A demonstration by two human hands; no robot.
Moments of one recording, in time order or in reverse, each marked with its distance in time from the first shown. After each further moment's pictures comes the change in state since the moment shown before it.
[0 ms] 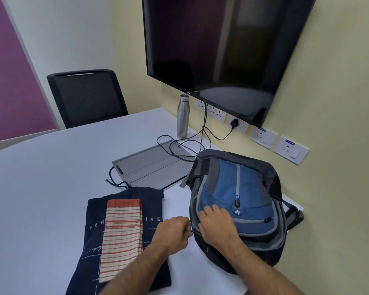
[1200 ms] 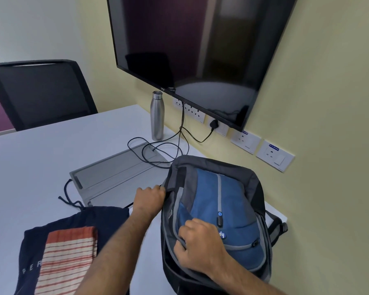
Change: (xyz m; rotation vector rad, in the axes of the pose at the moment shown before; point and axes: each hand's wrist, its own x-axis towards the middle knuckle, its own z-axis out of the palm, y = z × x) left_hand 0.184 -0.003 -0.021 0.590 0.009 -0.065; right_hand 0.023 0.054 -0.002 0.372 0.346 -0.022
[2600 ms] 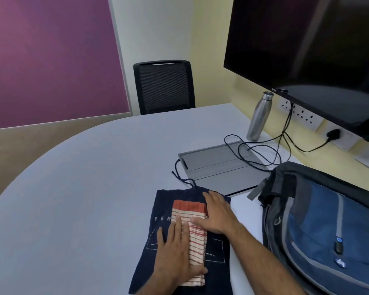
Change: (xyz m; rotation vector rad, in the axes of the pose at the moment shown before) left_hand -0.264 -0.119 0.064 -0.272 -0.277 -0.327; right_hand 0.114 -0.168 0.130 0.249 -0.668 0.068
